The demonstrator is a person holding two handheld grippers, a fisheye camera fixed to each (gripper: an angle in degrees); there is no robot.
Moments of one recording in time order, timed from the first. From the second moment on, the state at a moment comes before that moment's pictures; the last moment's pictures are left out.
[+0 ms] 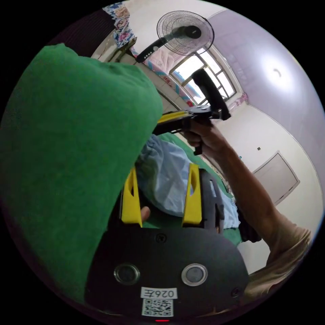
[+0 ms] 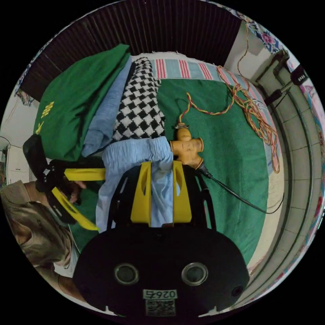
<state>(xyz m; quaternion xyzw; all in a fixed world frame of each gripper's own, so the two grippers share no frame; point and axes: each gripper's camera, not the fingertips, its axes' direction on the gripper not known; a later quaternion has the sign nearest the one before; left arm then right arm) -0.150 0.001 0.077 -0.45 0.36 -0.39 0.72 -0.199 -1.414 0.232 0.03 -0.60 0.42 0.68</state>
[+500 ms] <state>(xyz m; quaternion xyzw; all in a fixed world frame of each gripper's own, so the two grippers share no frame) -0.167 0.006 0.092 -0.45 0.37 -0.42 0.70 -0.349 -1.292 0.020 -0.06 -0.44 0.61 0.66</state>
